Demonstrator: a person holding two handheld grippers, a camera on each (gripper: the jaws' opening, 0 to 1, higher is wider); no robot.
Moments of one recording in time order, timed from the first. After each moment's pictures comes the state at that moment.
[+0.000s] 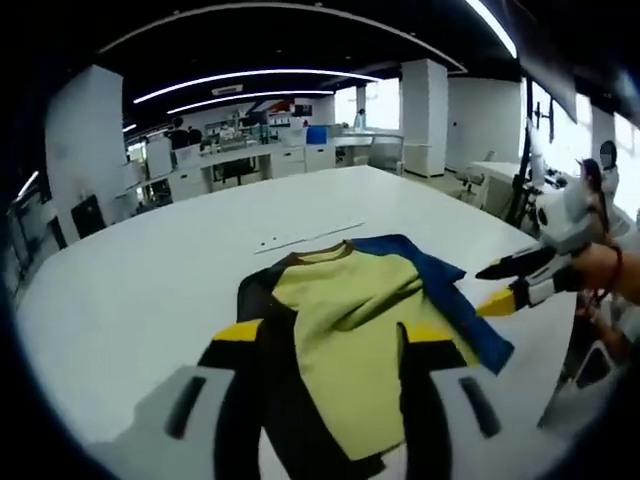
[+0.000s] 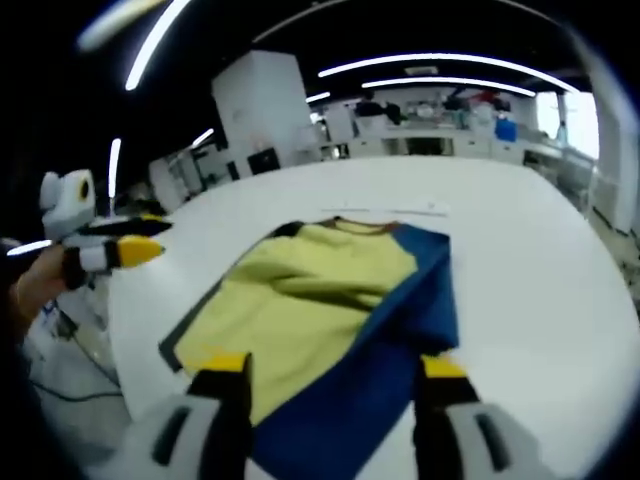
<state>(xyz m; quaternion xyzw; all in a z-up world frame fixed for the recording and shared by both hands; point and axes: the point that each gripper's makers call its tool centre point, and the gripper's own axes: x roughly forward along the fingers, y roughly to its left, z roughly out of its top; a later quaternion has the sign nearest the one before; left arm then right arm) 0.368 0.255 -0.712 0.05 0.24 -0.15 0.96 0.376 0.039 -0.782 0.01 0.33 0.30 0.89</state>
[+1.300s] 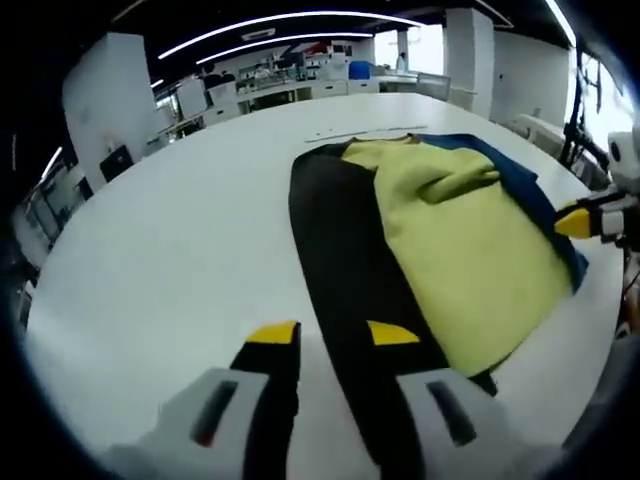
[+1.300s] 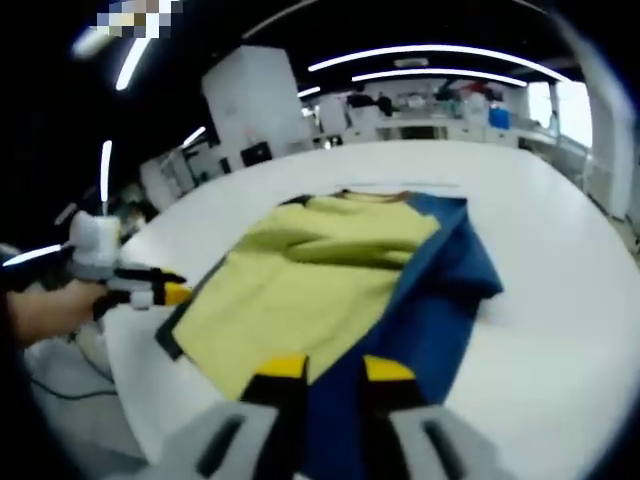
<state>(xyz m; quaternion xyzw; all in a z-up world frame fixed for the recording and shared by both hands) 0.340 0.329 -0.839 0.07 0.37 -0.07 0.92 0.348 0.063 -0.821 0.02 0.35 0.29 0.89</state>
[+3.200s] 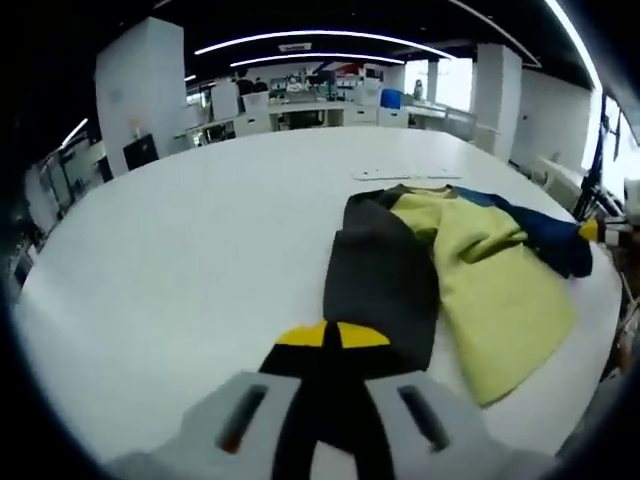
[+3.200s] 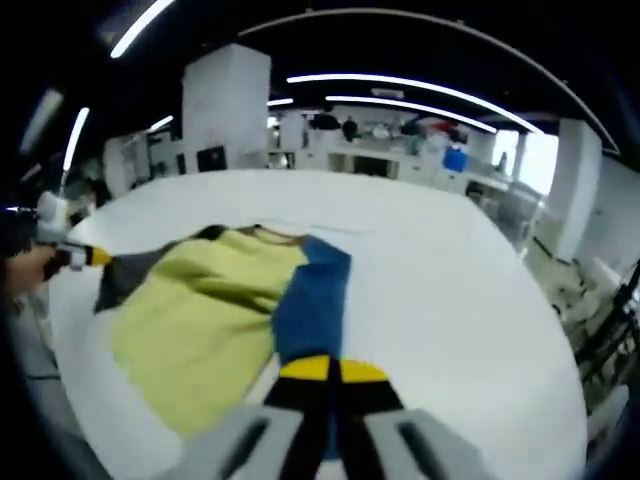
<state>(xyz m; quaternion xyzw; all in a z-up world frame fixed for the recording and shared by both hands) 0.358 0.391 -0.783 0.01 0.31 -0.02 0.95 0.408 -0.062 -0.766 -0.07 0.29 0.16 0.94</state>
